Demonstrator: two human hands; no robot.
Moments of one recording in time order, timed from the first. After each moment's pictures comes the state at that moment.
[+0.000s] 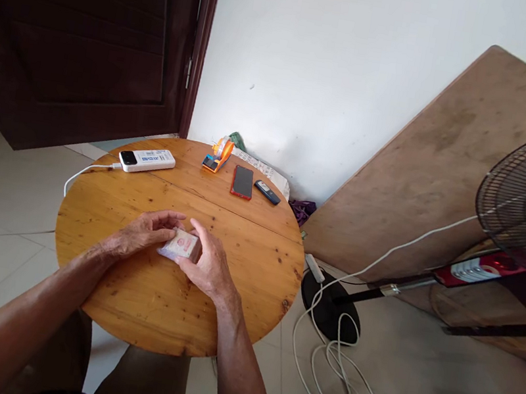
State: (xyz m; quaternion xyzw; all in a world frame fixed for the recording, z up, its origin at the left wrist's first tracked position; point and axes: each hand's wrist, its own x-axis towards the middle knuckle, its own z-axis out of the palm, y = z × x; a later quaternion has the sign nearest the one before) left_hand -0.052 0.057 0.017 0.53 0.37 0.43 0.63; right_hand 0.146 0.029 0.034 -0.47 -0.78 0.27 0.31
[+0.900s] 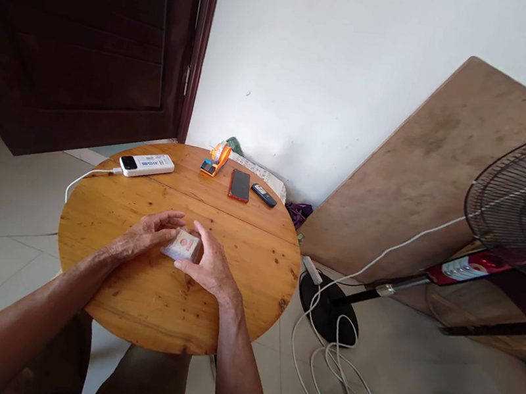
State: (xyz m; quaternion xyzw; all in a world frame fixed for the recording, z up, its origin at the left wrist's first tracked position) left_hand -0.051 0.061 0.007 0.54 0.40 0.45 0.59; right_hand 0.159 0.035 0.026 -0.47 -0.77 0.32 0.29
